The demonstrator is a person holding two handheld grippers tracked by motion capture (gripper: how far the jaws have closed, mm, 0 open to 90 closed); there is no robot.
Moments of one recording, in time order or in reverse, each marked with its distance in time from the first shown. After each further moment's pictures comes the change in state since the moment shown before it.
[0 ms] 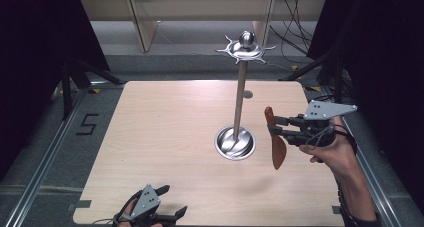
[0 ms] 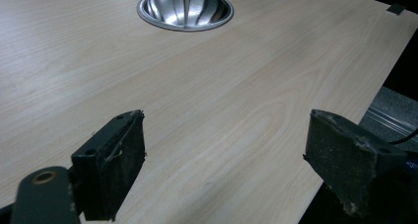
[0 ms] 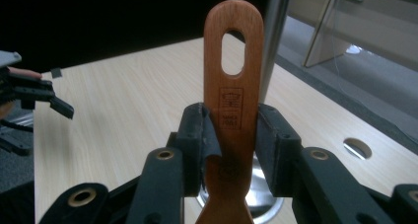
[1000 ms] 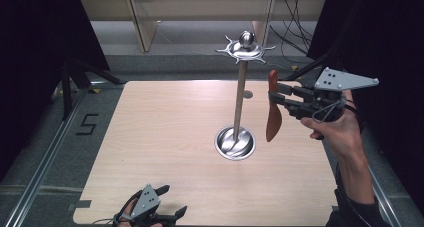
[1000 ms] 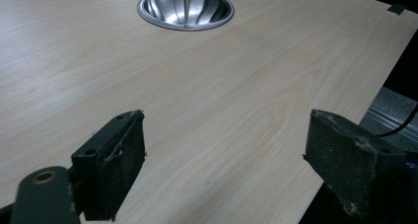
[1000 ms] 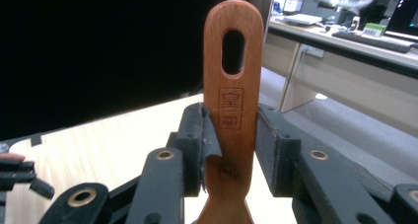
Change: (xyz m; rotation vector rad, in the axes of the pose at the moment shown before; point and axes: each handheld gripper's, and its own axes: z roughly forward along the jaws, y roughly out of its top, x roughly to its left) left arm 0.000 0.000 0.001 -0.002 -0.006 -0.001; right arm -0.003 0.070 -0.016 -0.171 -0.077 -0.015
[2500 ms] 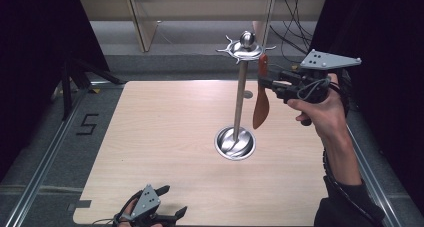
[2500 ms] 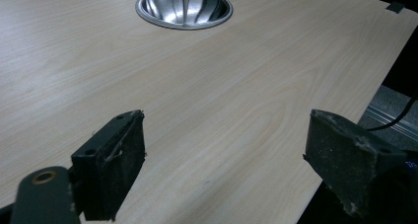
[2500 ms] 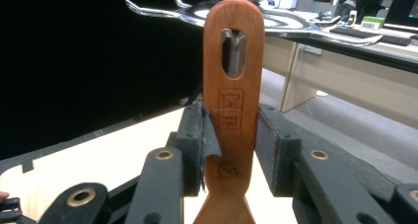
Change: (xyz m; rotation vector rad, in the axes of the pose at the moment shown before) left arm 0.000 0.000 0.000 0.009 -0.002 0.005; right arm -0.013 0.021 0.032 -0.005 -0.011 0.044
